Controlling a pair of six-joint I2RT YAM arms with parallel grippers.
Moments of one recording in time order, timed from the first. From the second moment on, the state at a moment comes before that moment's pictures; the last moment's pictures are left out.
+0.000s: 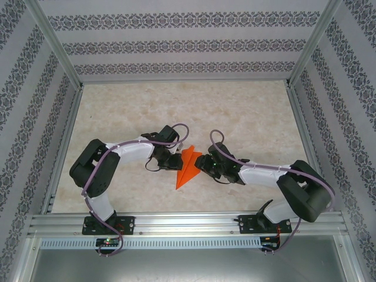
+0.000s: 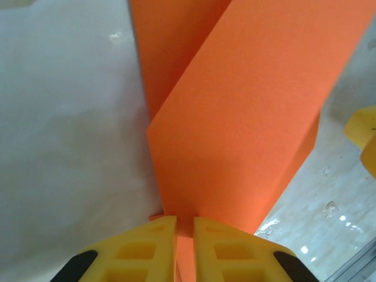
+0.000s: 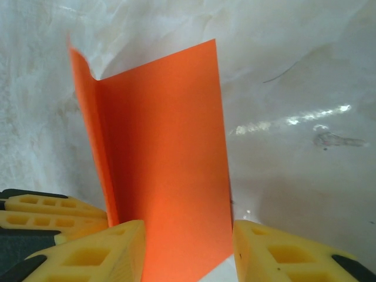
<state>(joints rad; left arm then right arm) -0.65 1.77 1.02 -0.52 0.43 -0.52 0.73 1.44 0.52 0.08 -0.13 1.10</state>
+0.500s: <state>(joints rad) -0.65 1.80 1.02 -0.52 0.43 -0.50 0.73 1.49 0.53 0.10 -0.14 1.12</state>
